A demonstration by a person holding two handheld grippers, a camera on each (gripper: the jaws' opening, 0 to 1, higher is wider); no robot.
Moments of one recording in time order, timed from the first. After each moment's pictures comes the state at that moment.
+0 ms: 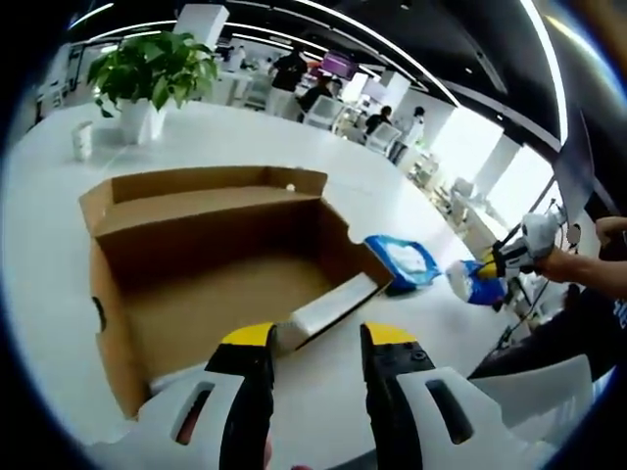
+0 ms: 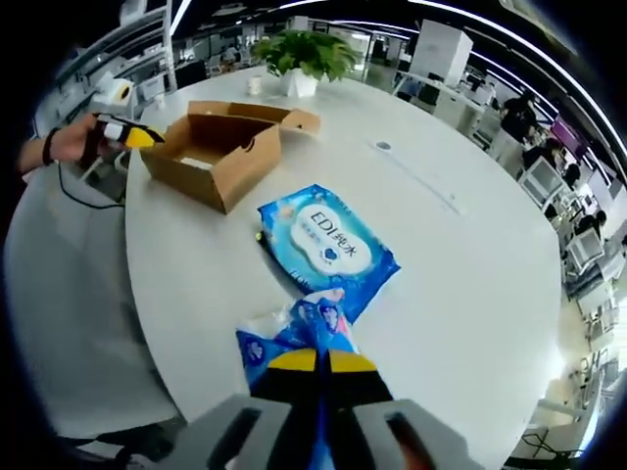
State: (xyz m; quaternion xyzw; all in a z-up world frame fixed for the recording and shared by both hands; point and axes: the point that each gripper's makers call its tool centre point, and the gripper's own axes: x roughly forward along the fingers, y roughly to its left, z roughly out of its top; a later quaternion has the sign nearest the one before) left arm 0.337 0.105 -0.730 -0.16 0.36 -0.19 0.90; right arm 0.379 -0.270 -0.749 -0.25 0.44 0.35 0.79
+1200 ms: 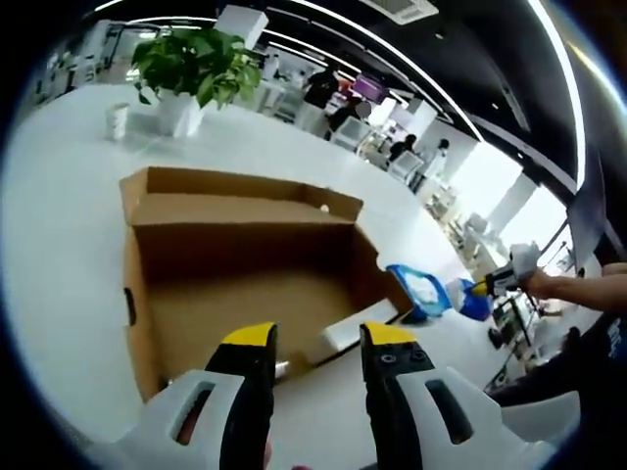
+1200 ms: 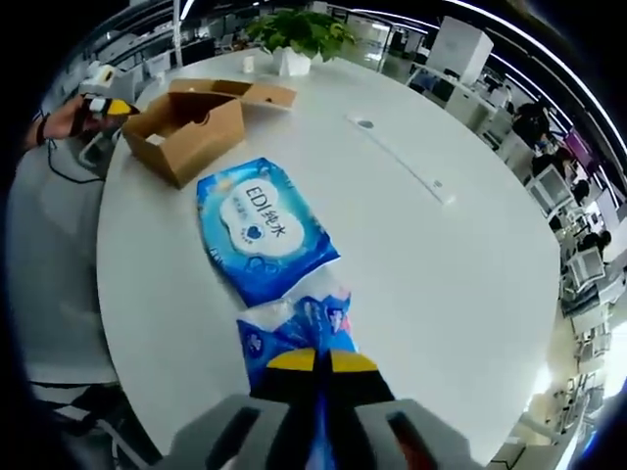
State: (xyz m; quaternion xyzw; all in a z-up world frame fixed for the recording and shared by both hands) left arm 0.349 0.143 -0.728 -0.22 0.33 -0.13 0.91; right arm 0.449 -0.312 -0.775 -0.30 0.45 0.36 0.76
